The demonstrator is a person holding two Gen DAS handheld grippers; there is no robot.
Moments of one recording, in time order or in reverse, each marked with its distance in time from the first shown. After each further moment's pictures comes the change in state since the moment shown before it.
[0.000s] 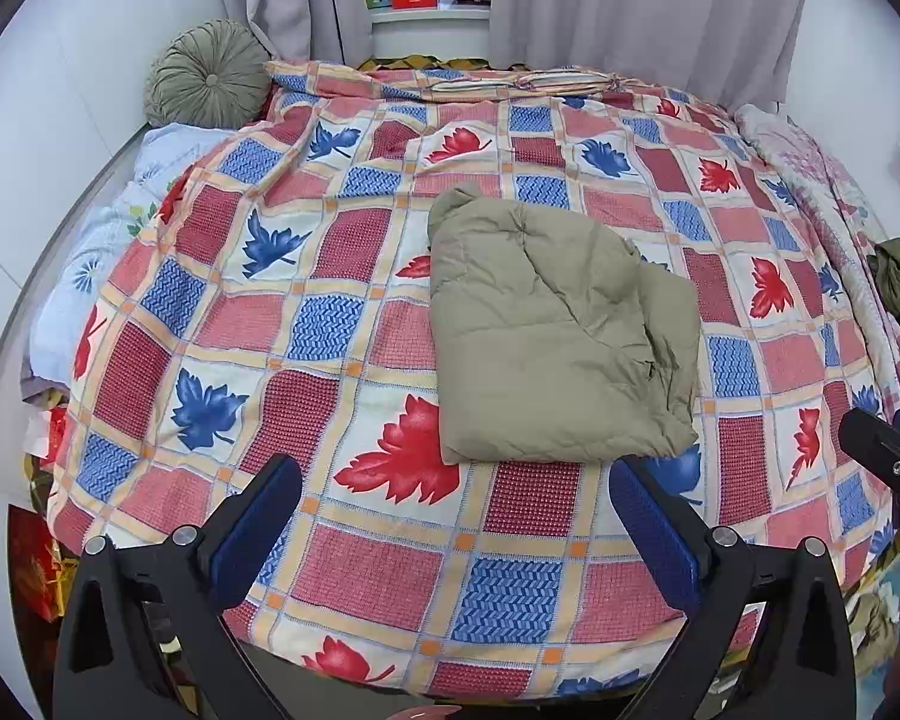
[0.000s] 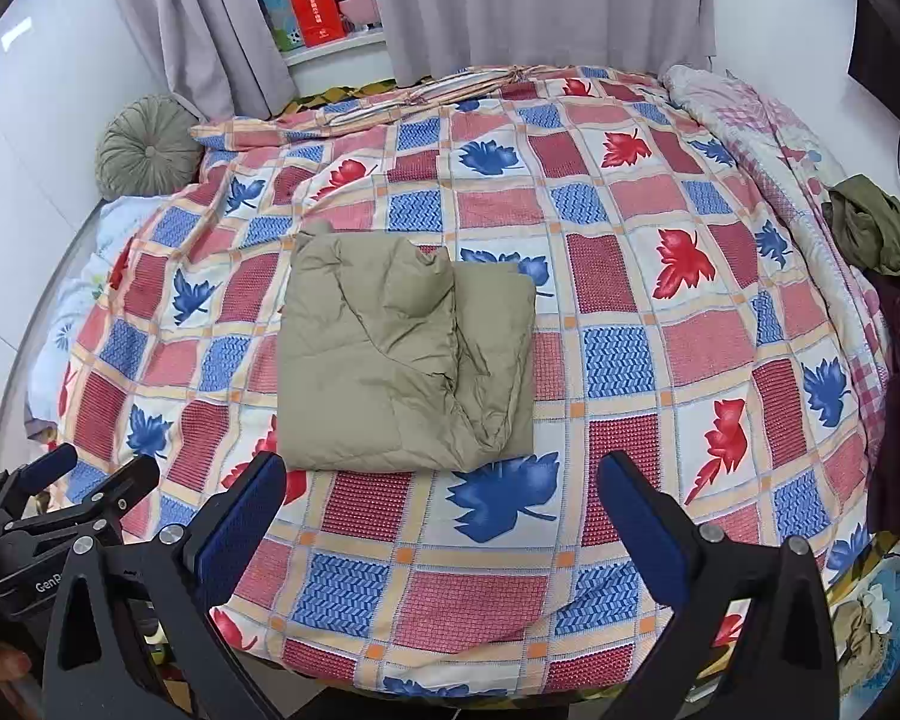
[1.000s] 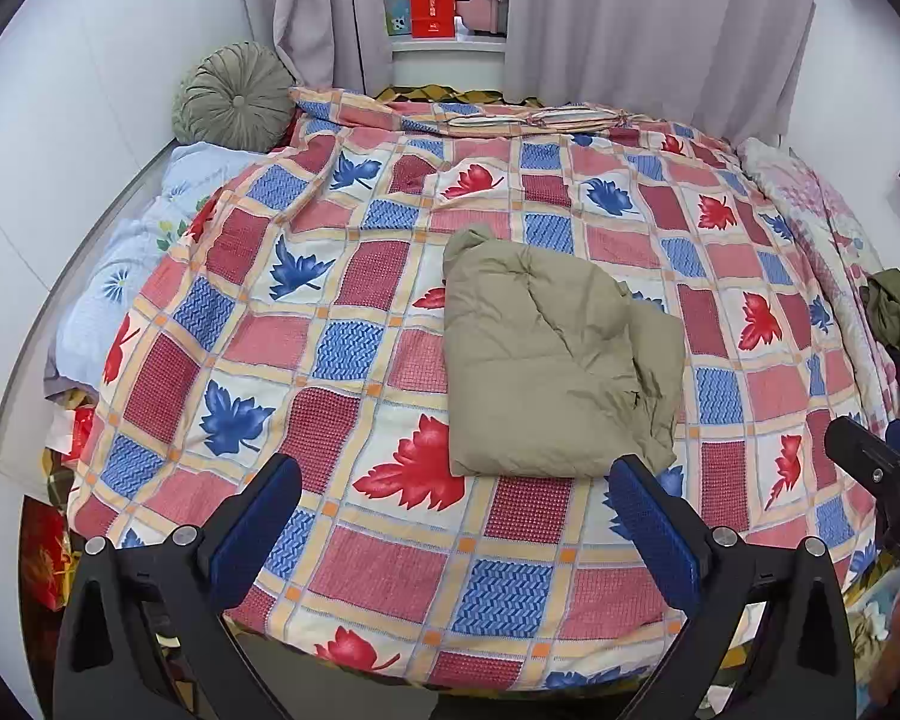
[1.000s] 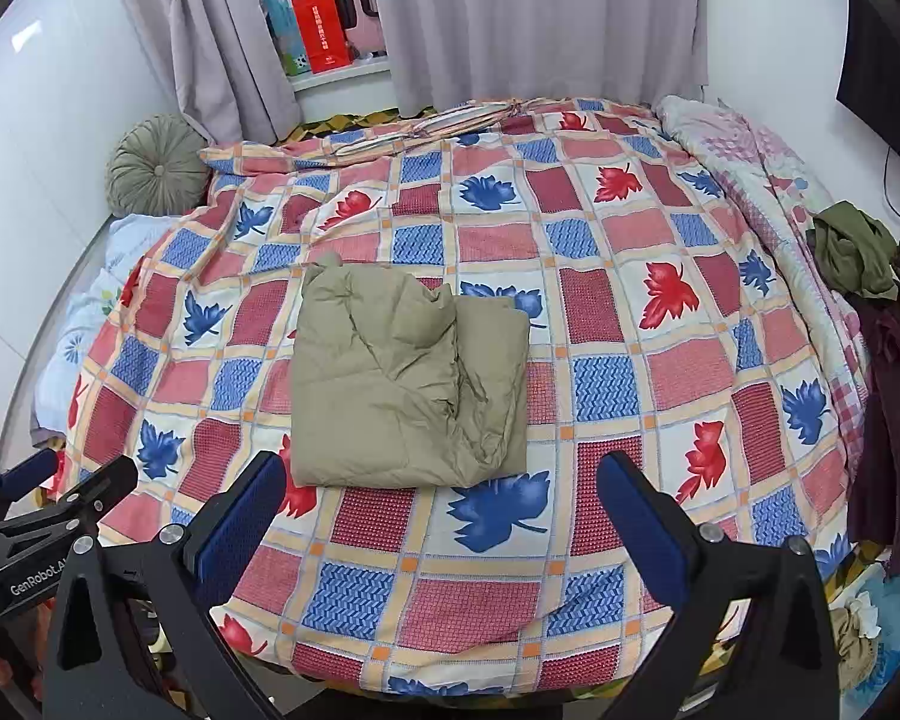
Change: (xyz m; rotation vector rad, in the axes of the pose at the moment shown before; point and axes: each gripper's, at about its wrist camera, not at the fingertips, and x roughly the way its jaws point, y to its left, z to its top) left arm -0.057 0.011 0.007 -0.028 -0.041 0.009; right arm -0.037 0.011 0.005 -0.017 -0.054 -0.022
